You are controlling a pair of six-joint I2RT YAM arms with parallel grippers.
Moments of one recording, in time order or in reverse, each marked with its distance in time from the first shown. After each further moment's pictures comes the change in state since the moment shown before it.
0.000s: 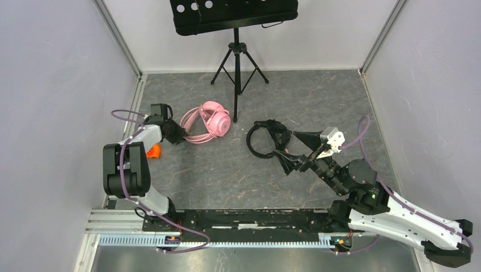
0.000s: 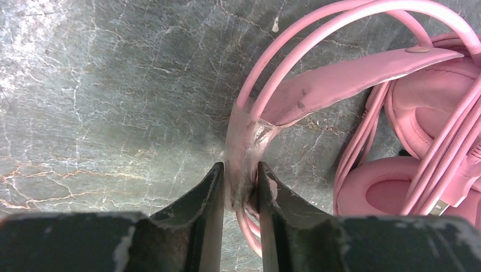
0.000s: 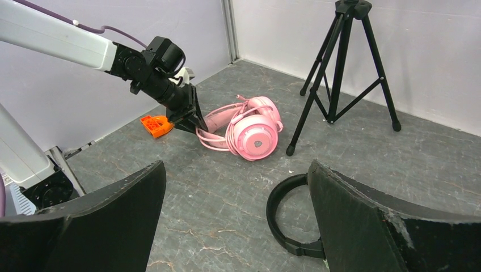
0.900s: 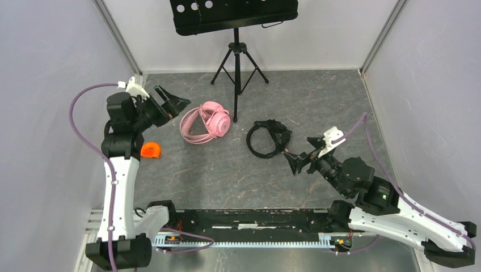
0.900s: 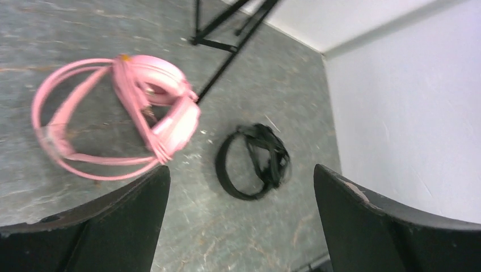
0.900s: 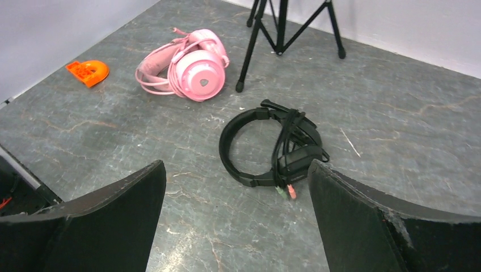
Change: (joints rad) left arm 0.023 -0.608 0.254 -0.221 0.338 0.164; right arm 0.000 0.003 0.082 -0.348 0.158 0.047
